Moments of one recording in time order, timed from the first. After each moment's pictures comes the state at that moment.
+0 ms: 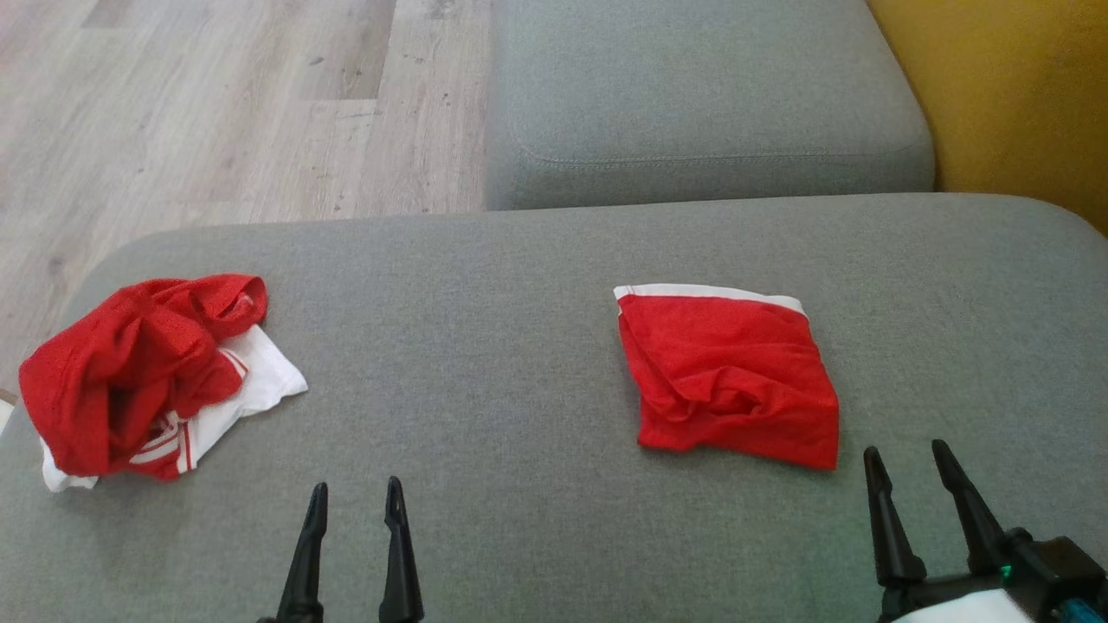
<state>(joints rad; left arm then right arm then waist) 0.24 0.05 -0.29 0.00 -0.20 0.19 -0.26 0.22 -0.12 0.05 0.09 0.18 0.12 -0.25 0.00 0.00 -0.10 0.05</state>
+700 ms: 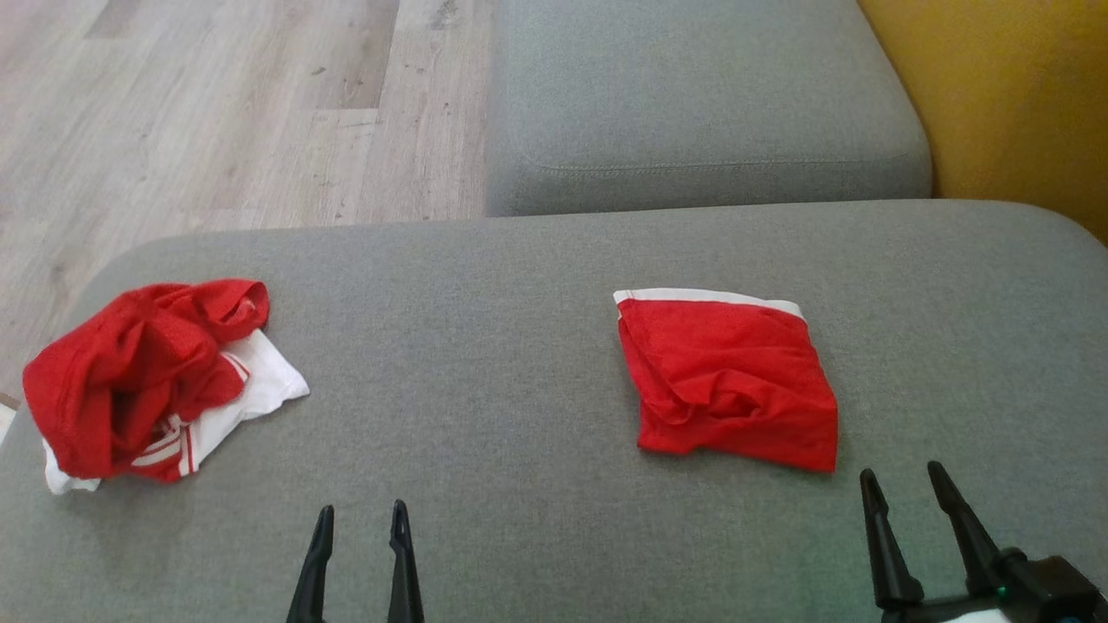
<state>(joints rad) 0.27 0.06 -0.29 0.01 -0.19 0.18 -0.26 0.25 -0.11 0.06 0.09 0.17 0.12 -0.25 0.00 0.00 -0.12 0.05</state>
